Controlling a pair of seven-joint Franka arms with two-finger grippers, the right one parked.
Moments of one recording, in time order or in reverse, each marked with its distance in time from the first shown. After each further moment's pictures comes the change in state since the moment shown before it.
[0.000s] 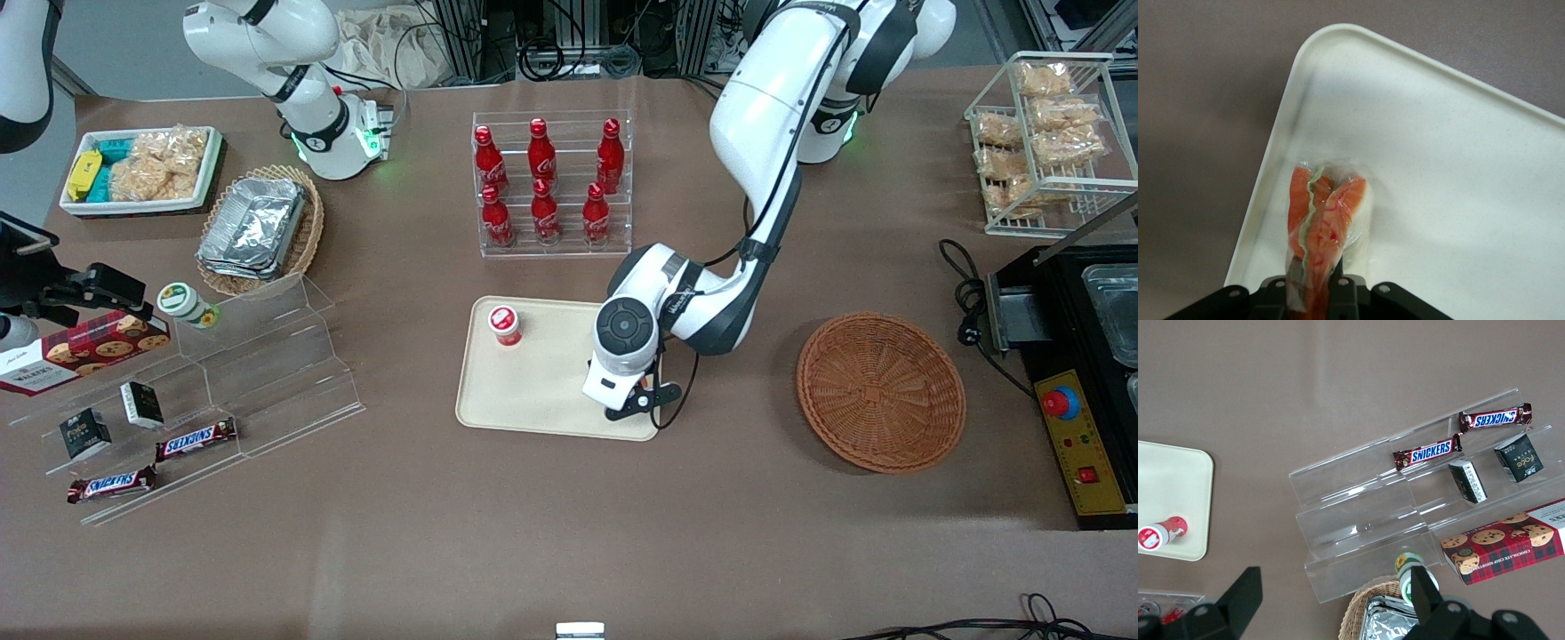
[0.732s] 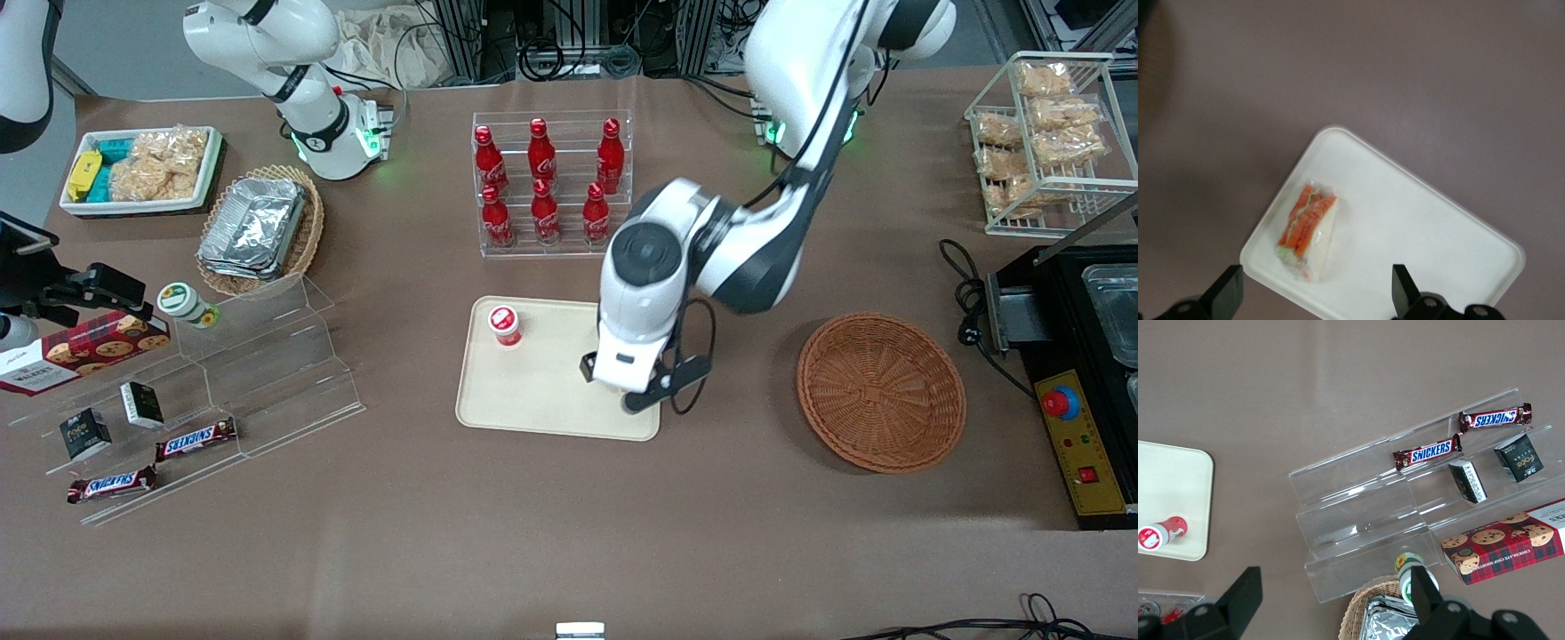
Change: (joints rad) arm 0.012 -0.282 0.040 0.070 0.083 -0.134 -0.218
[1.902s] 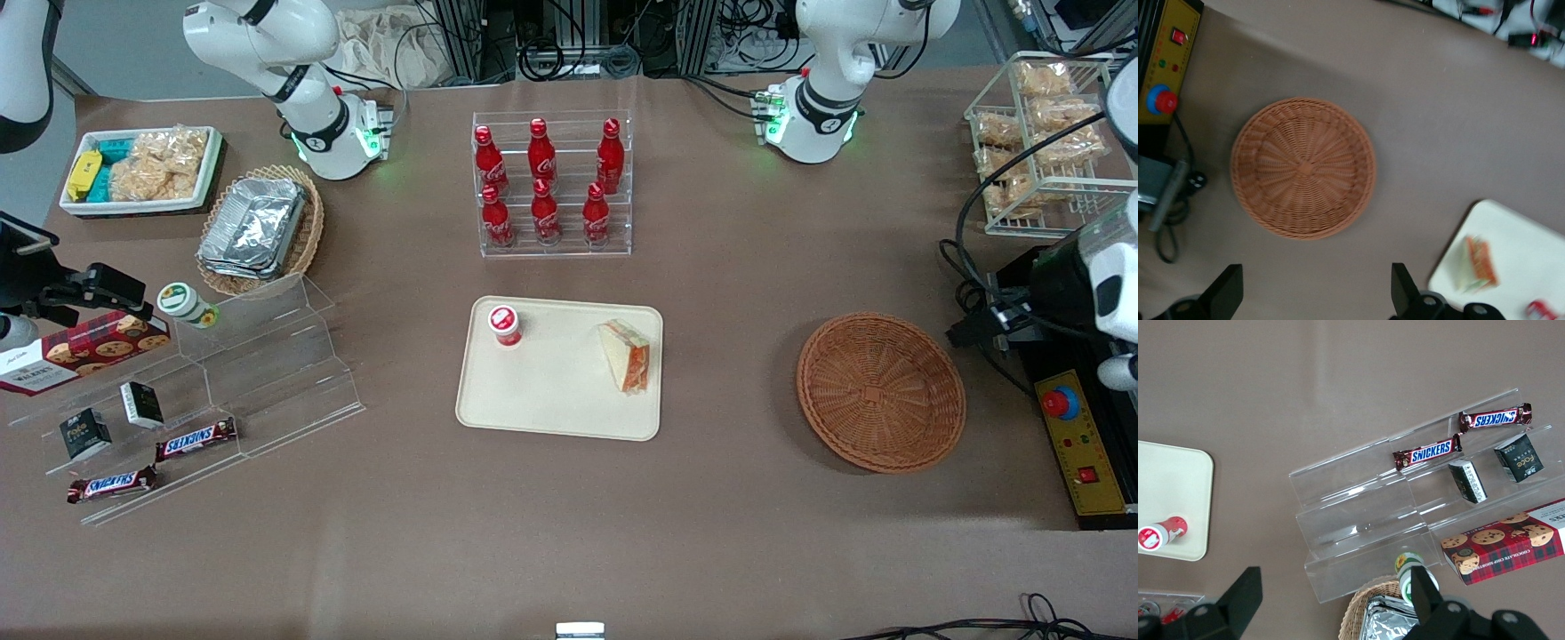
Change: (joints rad) arm 0.549 -0.354 0.027 -0.140 -0.050 -0.245 0.802
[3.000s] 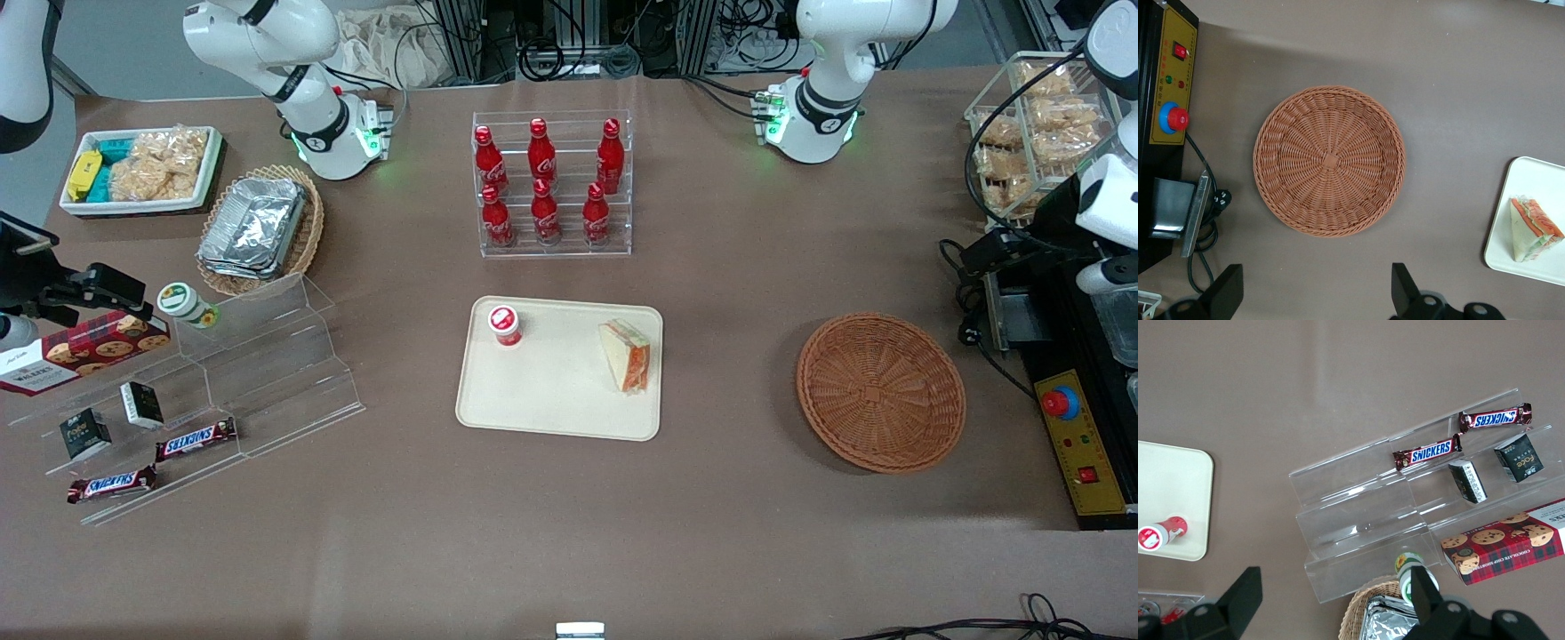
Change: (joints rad) arm 0.162 -0.318 -0.115 -0.483 0.004 0.265 0.216
